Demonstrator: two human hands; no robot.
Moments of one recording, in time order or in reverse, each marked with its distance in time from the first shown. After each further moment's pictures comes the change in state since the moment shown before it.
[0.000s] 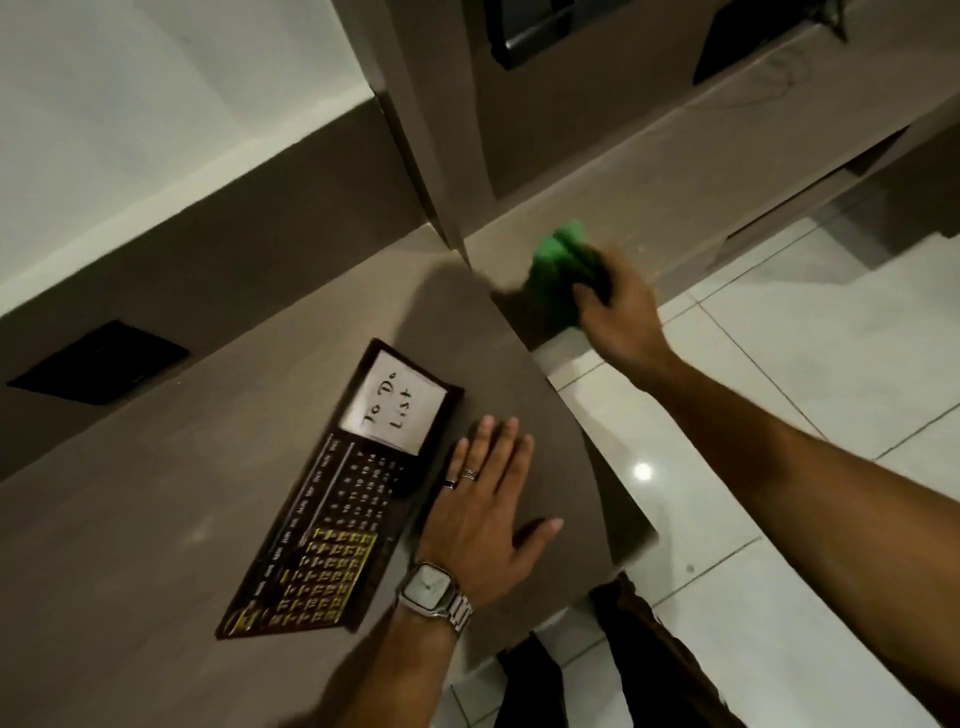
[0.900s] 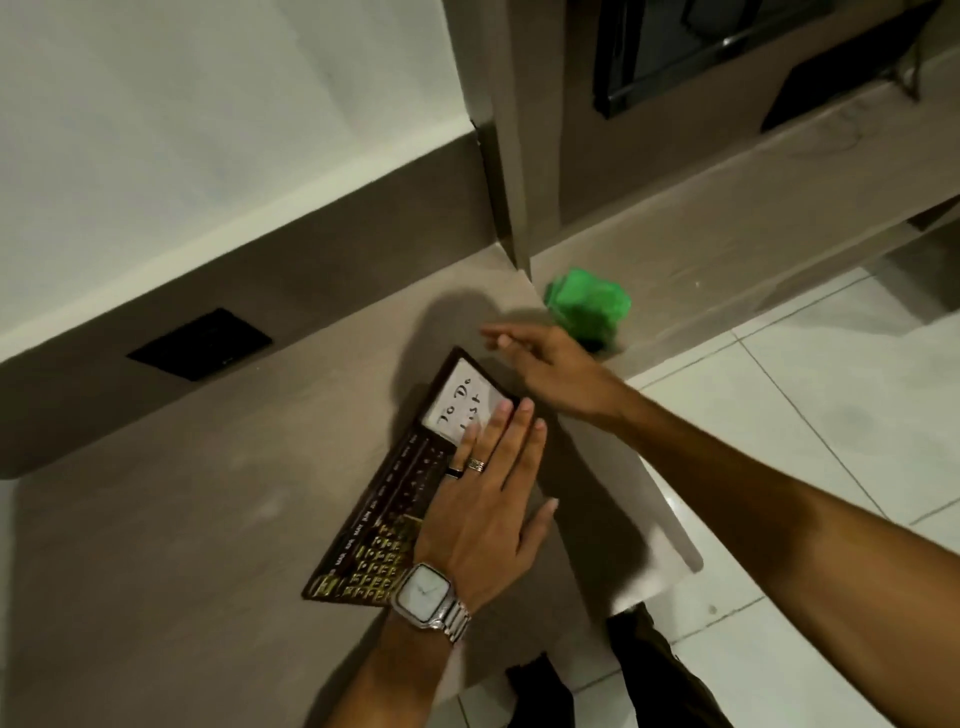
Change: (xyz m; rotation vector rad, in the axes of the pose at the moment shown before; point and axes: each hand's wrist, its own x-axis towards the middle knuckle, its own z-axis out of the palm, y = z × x) left_hand -0.026 -0.023 -0.053 0.051 0.259 -0.007; right_hand -0.034 -0.068 0.081 -0.014 -0.599 -0.153
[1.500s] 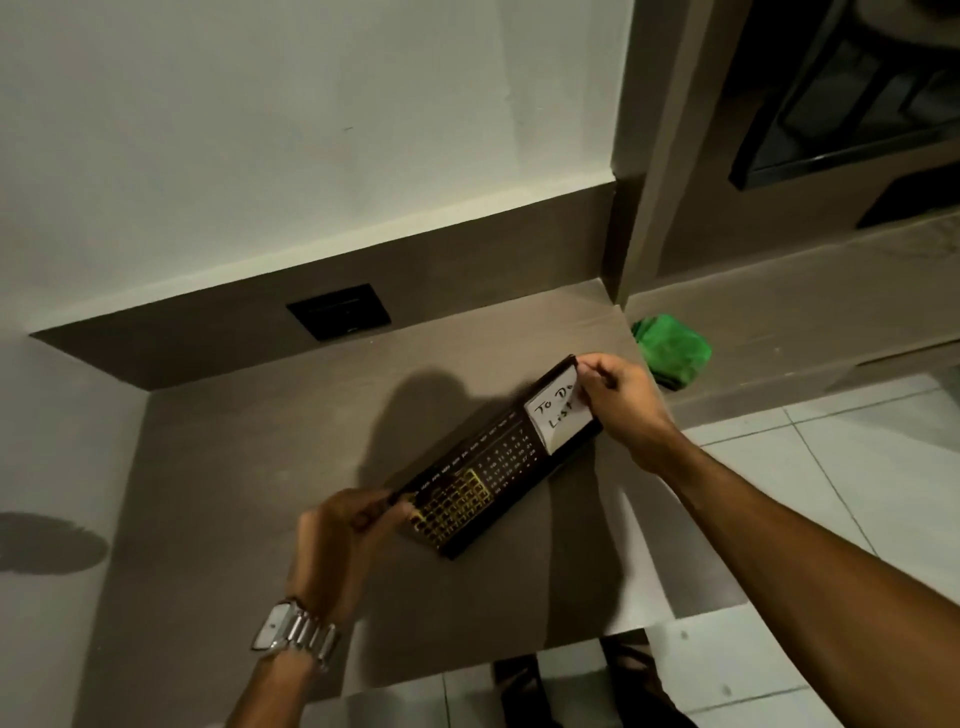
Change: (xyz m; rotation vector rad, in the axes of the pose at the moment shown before) left_hand -0.160 -0.101 -0.072 -0.513 0.325 -0.700; right_hand -0.013 -0.019 0.051 0.166 0.213 0.153
